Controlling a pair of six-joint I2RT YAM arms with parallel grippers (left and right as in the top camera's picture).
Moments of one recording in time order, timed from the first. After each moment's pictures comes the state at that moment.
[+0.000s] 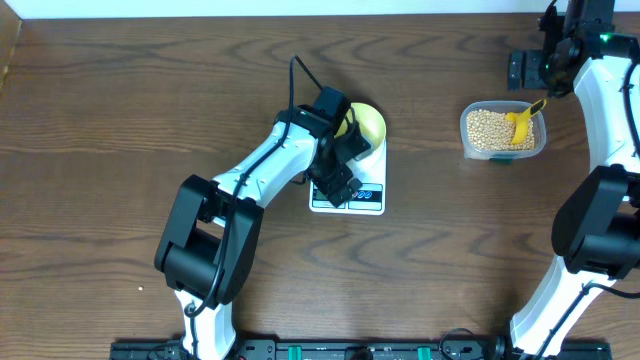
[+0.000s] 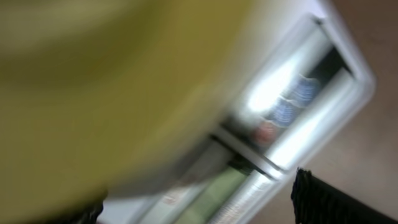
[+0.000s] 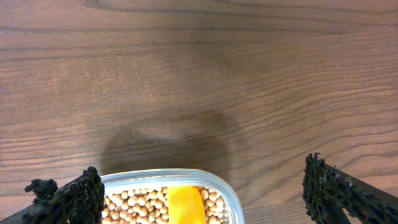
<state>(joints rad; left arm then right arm) -0.49 1.99 1.40 -0.84 0.20 0.39 -0.16 2.07 1.86 -0.87 0.02 -0.08</state>
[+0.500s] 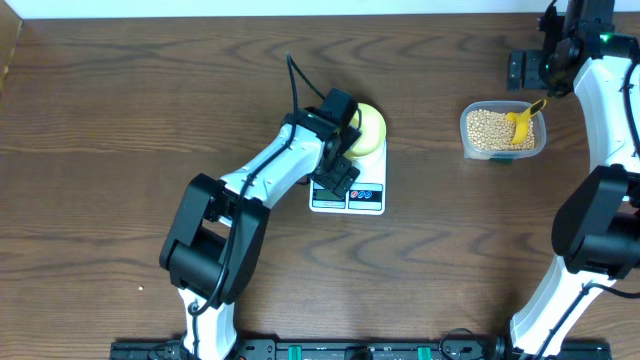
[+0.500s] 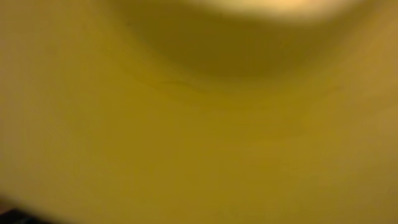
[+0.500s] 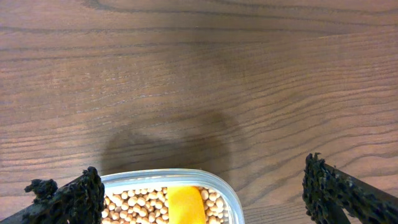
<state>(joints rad) -0.52 2.00 1.40 -0.80 -0.02 0.11 -0.16 2.07 1.86 -0.87 0.02 -0.08</state>
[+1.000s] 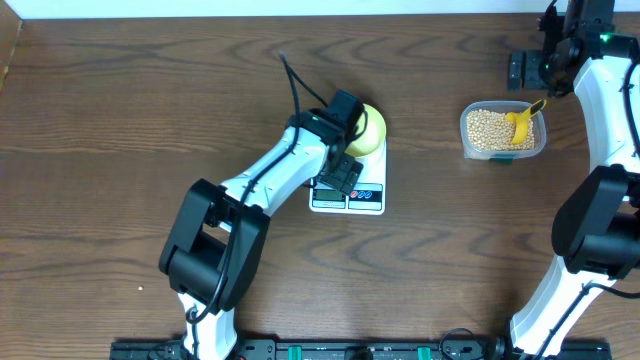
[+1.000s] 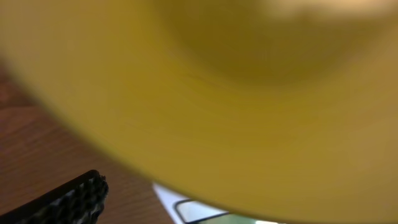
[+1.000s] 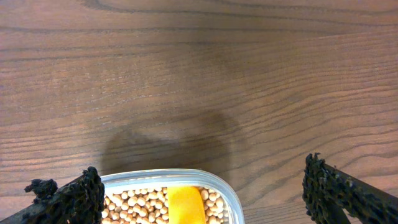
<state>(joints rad) -0.55 1.98 1.40 -0.81 -0.08 -0.08 -0.16 2.07 1.86 -0.87 0.02 -0.08</state>
